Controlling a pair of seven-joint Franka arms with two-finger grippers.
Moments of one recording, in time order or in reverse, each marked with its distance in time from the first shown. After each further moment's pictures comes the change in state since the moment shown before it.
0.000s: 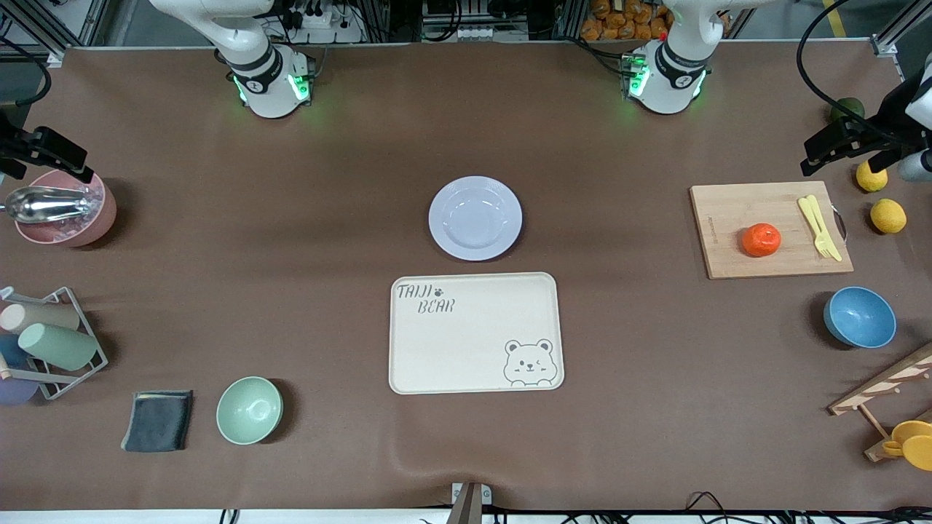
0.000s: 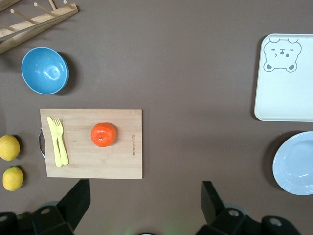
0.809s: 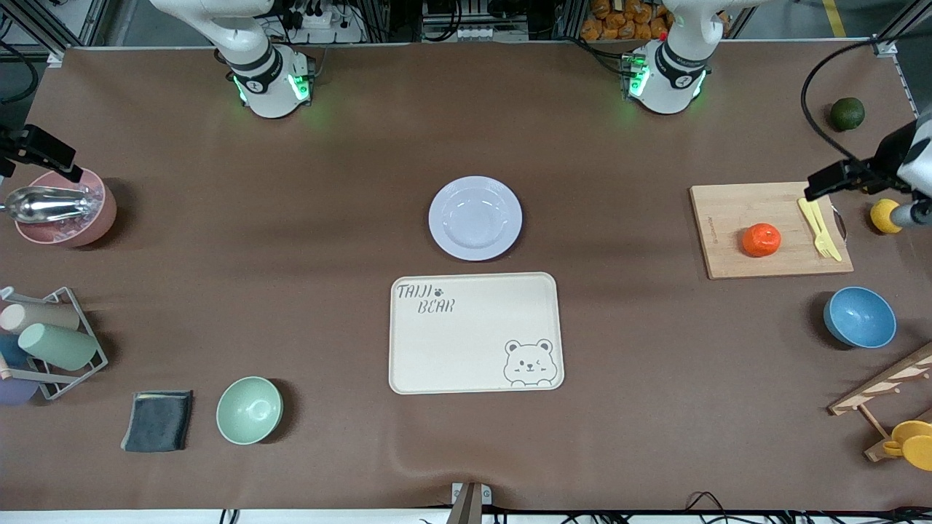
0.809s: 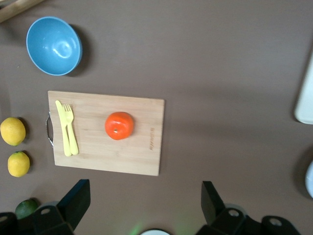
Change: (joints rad) left arm 0.082 0.080 0.009 -0.125 0.054 0.093 0.006; right arm -0.015 0.000 -0.001 0.015 0.001 0.001 0.000
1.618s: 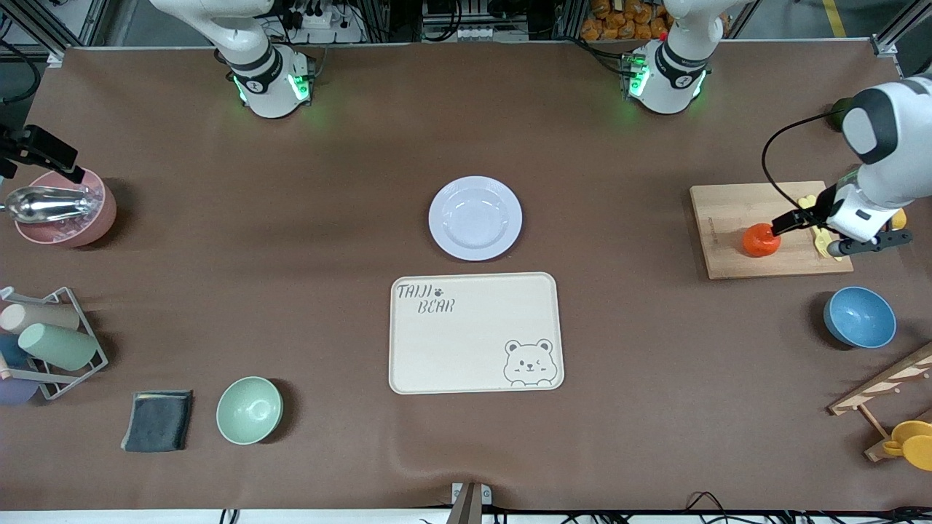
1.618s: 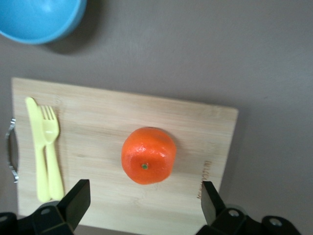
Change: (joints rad) left arm 0.220 0.043 0.002 -0.616 0.008 0.707 0.129; right arm 0.000 0.003 0.005 0.001 0.002 0.002 0.000
